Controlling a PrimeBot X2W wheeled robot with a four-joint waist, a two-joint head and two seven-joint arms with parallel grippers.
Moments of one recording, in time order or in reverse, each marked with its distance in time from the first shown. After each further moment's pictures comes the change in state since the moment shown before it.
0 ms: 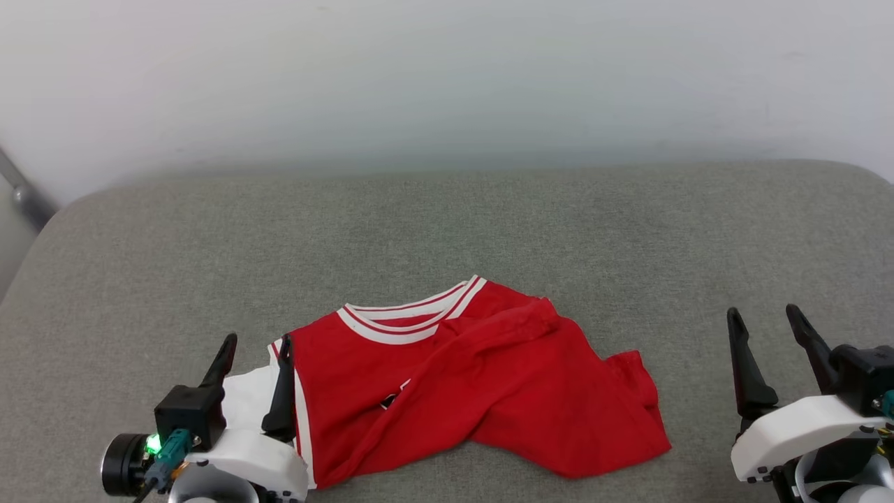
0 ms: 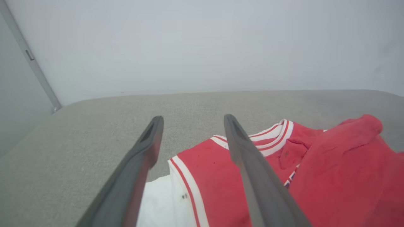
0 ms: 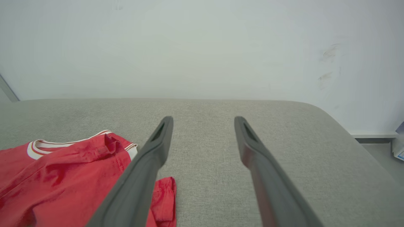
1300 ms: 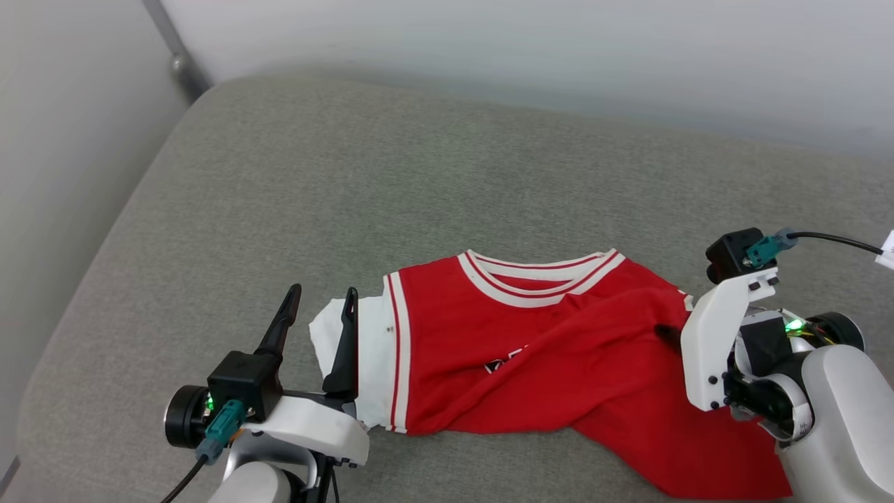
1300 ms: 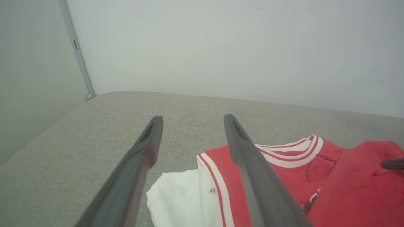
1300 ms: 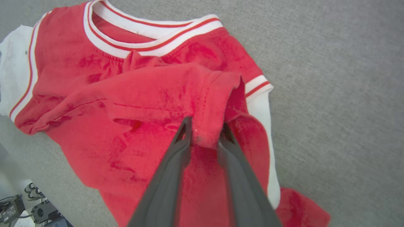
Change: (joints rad) left arm -0.085 -0.159 0.008 -0.036 0.112 -0.072 -0.019; right arm -0.387 -0.192 0.283 0.328 0.332 0.000 0.732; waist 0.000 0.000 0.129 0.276
